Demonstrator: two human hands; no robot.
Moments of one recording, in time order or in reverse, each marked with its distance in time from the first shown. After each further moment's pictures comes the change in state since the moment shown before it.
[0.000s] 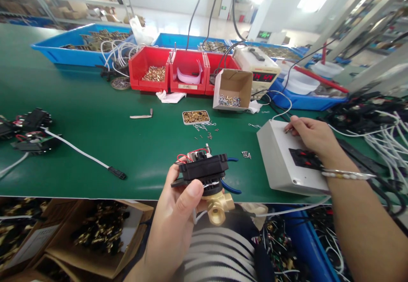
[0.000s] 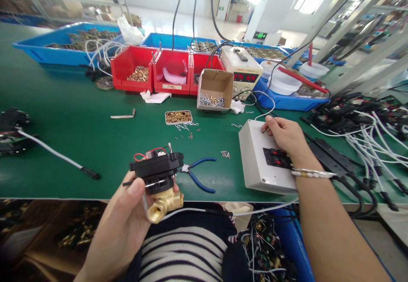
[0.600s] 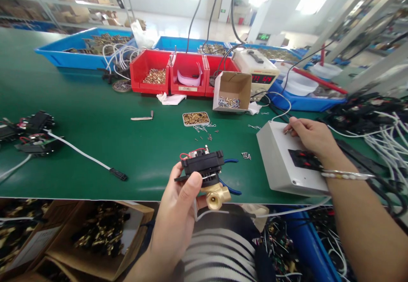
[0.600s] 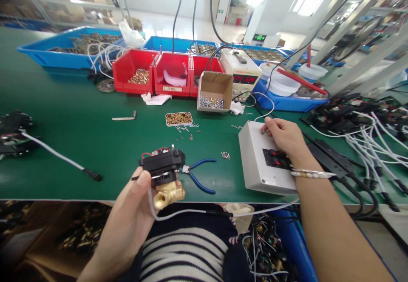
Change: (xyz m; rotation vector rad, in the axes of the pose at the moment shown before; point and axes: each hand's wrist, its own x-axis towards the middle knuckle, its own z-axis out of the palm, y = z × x) left_hand 0.014 -0.007 -0.009 0.028 -0.048 -0.022; right_hand -0.001 -0.002 0.000 0.008 0.000 0.009
